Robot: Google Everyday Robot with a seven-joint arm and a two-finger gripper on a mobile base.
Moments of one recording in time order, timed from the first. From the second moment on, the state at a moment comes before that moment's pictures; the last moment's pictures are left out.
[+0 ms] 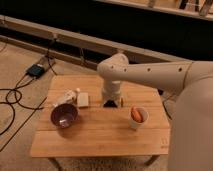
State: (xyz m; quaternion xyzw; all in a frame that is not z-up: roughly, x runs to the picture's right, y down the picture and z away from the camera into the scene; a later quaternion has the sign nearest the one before) arm 0.050 0.068 0.751 -0.23 0.25 0.71 0.62
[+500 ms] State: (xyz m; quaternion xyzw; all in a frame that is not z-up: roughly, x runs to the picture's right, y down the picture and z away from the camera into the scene) arm 0.046 -0.005 0.775 -0.21 0.25 0.69 0.64
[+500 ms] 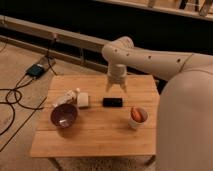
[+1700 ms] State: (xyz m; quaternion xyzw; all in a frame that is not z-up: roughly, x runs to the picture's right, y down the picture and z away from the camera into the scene) arm -0.157 0.024 0.792 -0.30 0.20 0.55 0.75
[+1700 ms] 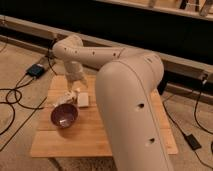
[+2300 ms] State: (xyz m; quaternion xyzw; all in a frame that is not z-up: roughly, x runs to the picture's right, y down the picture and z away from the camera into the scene) arm -0.121 0.118 0.757 -0.35 0.24 0.56 0.71
